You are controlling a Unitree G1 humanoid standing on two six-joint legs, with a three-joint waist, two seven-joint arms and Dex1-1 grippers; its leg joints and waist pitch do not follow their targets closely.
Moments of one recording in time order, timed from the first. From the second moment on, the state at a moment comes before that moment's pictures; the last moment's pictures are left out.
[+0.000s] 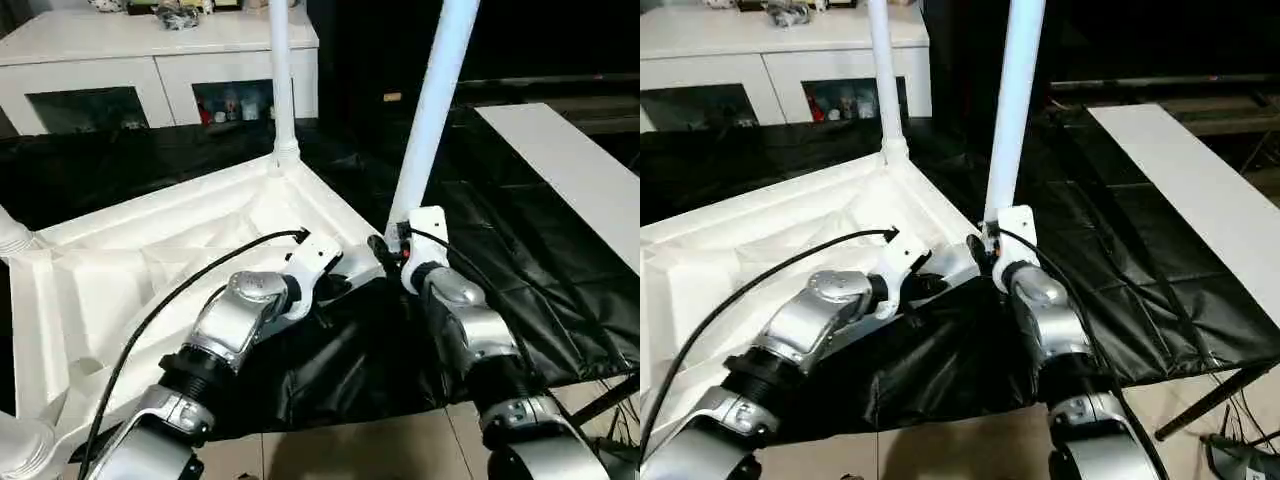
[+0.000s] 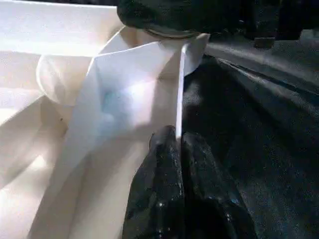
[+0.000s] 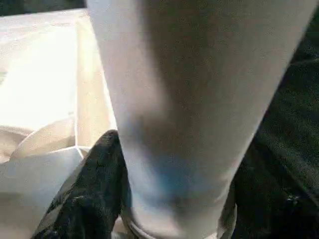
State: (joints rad) left arm -0.57 0.16 -0.29 0.47 0.00 0.42 -0.66; right arm -0.53 -0.06 0.02 0.62 0.07 0.14 0.24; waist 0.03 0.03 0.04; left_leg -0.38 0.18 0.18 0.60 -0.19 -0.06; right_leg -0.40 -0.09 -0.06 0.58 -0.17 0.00
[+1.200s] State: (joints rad) left arm -0.44 0.48 -0.36 0.24 -0.11 0.38 -1.19; right arm -0.31 -0.49 0.23 0.22 0.16 0.15 1.05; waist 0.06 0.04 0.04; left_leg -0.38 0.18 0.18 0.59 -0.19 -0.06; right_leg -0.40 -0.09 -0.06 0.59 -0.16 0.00
